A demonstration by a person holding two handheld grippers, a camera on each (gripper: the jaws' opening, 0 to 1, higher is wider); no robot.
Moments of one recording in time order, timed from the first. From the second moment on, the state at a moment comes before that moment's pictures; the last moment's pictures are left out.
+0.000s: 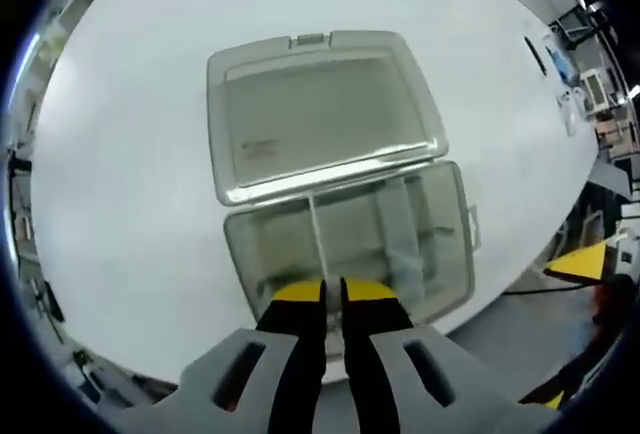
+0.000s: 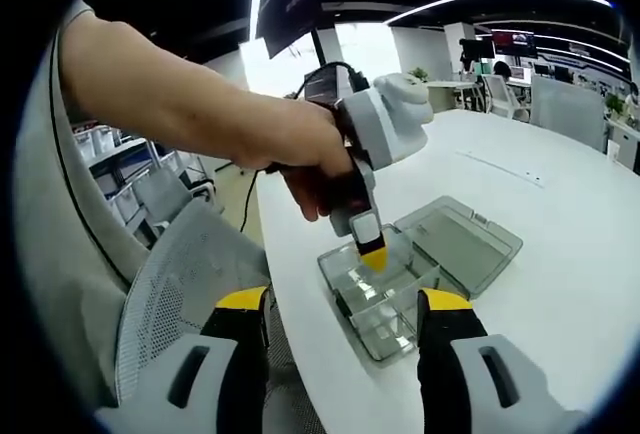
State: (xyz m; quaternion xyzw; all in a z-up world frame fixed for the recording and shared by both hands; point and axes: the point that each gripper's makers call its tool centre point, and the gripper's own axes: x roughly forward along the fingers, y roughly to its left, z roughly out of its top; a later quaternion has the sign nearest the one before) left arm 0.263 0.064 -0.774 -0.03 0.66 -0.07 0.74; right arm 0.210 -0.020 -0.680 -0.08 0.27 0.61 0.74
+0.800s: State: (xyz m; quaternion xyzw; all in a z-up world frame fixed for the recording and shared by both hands) left arm 0.261 0.064 -0.773 -0.04 0.67 -0.06 0.74; right arm 0.209 -0.020 -0.680 -0.08 0.27 0.62 0.73
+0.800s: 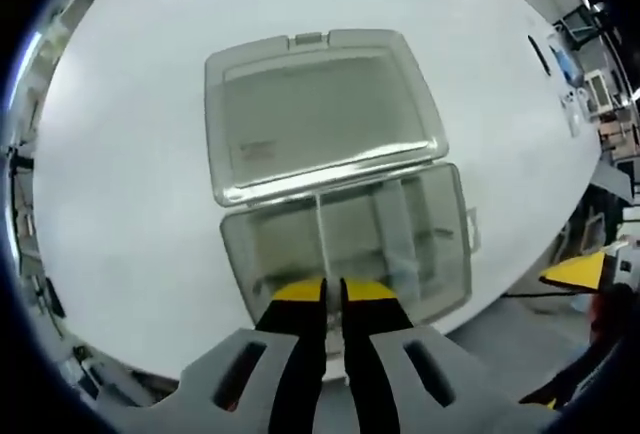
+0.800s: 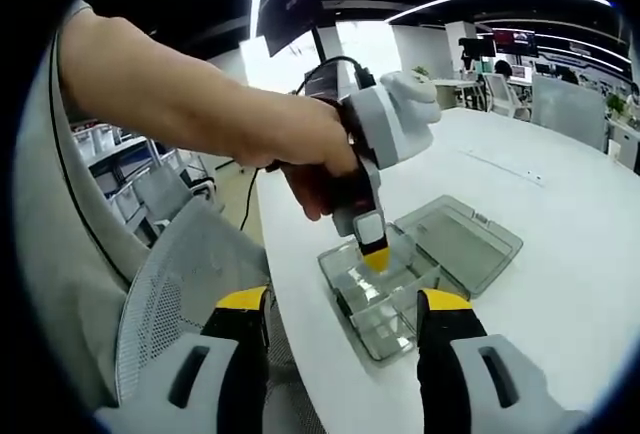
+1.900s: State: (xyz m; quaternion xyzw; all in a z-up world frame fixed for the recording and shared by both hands) left arm 0.258 0.070 -0.766 -0.09 0.65 -0.03 0.75; right arm 0.207 -0.019 -0.680 -0.08 0.27 0.62 0.73
